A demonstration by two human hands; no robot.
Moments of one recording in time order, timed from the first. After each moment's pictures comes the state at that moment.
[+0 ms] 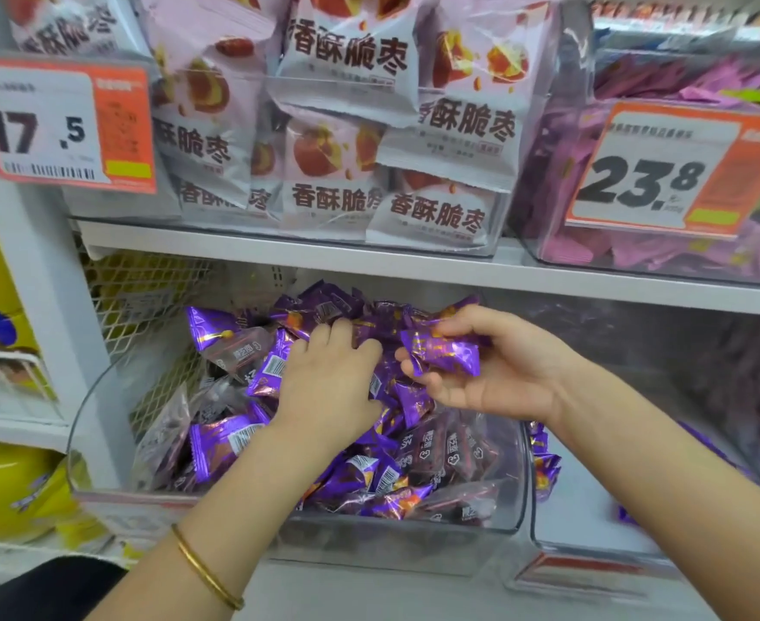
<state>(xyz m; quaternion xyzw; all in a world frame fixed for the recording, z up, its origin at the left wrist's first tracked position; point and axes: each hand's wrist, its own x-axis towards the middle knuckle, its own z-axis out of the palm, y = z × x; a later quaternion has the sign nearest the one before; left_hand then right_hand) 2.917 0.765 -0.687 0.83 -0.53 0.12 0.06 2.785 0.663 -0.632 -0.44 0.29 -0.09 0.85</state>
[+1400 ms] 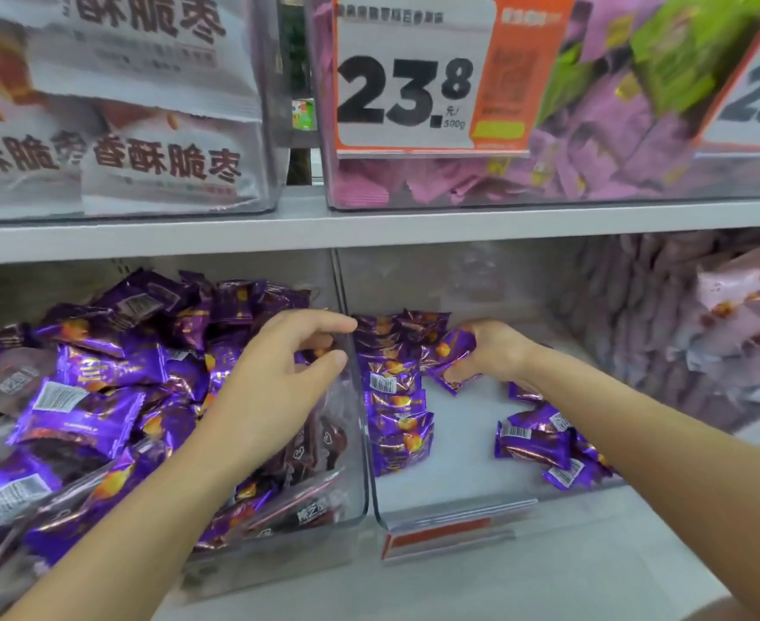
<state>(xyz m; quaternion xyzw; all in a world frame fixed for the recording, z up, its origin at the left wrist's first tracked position) 2.849 0.717 -0.688 0.67 -0.55 -0.19 0.46 2.671 0.530 -0.731 -0.78 0.47 -0.10 0.40</state>
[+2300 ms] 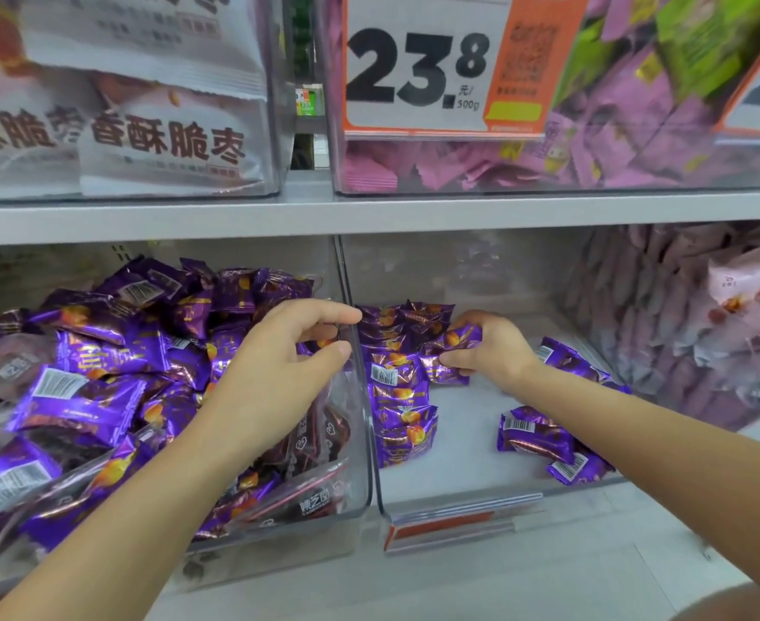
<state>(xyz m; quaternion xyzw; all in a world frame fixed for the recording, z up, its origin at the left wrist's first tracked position) 2.845 0.721 -0.683 0.67 -0.53 -0.23 0.47 2.672 0.540 -0.745 -0.76 0.50 -0.21 0.36</state>
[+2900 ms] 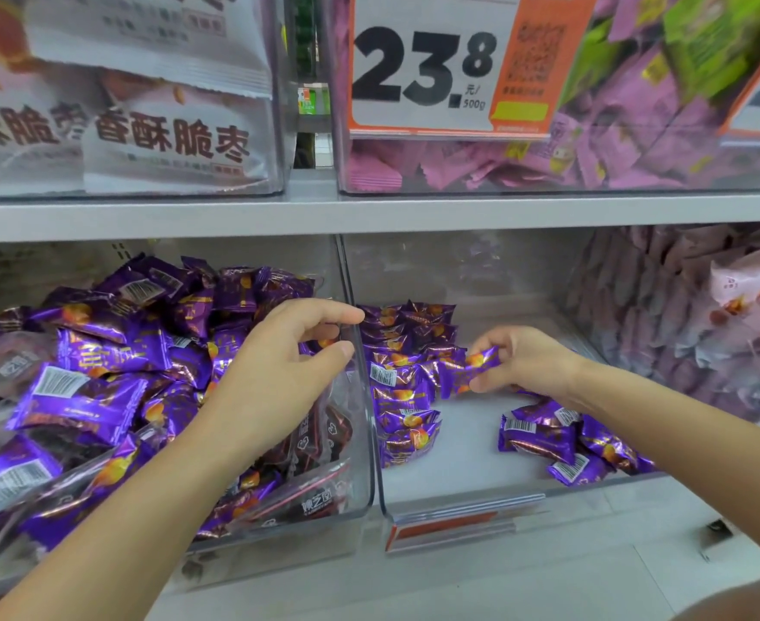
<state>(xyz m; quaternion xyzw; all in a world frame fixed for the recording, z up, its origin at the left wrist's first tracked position) 2.846 0.721 -0.684 0.67 -0.53 -0.23 0.47 2.639 0.543 -0.734 -0.74 0.46 -0.13 0.48</state>
